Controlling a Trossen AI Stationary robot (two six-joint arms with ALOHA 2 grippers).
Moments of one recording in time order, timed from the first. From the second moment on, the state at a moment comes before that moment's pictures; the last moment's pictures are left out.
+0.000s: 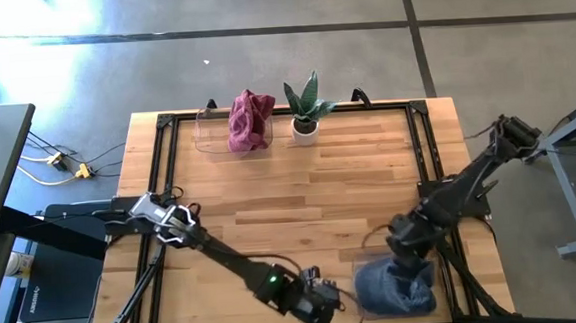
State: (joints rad) left arm -0.59 2.30 2.20 -0.72 -0.14 -0.65; right arm 0.63 1.26 0.84 -1.02 -0.38 1.44
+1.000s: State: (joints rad) left arm -0.66 1.98 2.06 -0.74 -0.46 -0.46; right arm 1.04 1.26 1.12 0.13 0.85 0.60
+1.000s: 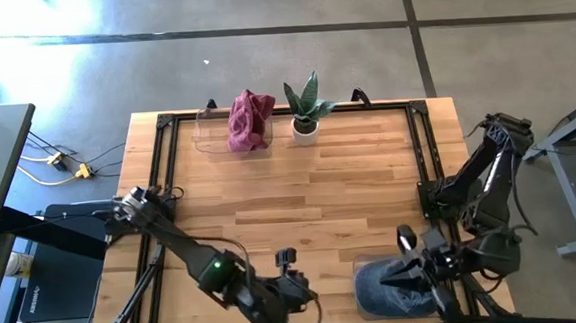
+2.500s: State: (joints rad) left arm -0.54 1.36 1.20 0.04 -0.67 -0.53; right arm 0.33 0.25 0.03 0.36 0.26 0.30
